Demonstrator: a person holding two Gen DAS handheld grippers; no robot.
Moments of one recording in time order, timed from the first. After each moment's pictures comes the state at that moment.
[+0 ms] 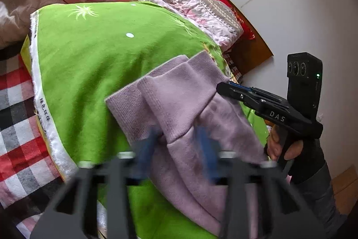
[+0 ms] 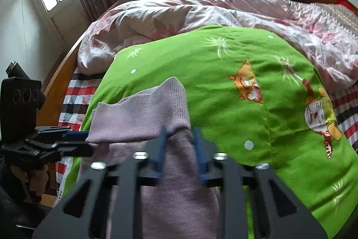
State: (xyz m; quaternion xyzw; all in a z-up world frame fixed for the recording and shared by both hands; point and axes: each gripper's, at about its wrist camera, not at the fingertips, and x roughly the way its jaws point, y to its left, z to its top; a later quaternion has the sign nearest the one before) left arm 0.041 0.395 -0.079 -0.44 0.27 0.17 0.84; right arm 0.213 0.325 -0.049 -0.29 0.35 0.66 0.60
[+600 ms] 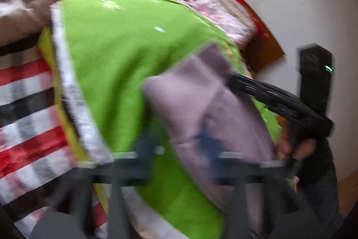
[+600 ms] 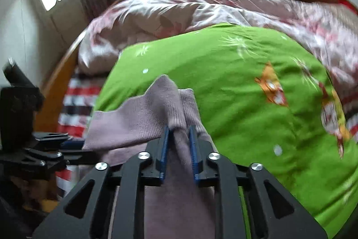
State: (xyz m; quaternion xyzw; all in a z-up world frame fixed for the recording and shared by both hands) left arm 0.008 0.405 -0.083 -0.44 0.28 0.22 0.82; right arm 0.193 0.339 -0.045 -0.29 0.37 0.64 0.61
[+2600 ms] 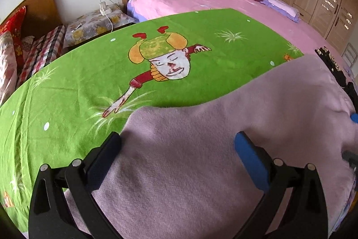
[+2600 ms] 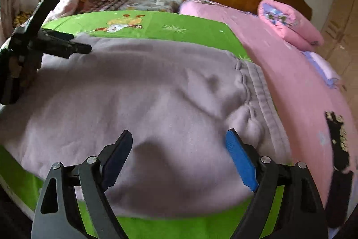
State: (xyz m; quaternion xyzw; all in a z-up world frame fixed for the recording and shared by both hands) left arm 0.323 -0.143 -0.082 0.10 0.45 -0.23 0.86; right arm 0.109 -0.369 -0.046 -0.08 0.42 -0.01 0.90
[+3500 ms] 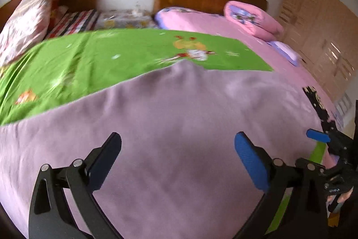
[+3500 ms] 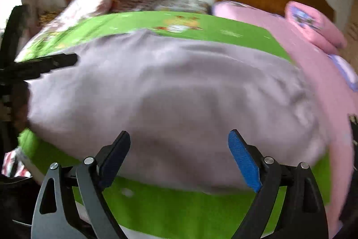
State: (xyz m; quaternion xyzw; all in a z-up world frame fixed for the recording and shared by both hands) left arm 0.190 -0.010 -0.059 -0.05 0.41 -0.19 0.89; right arm 0.081 -0.285 -0.044 -0.06 0.43 0.10 0.89
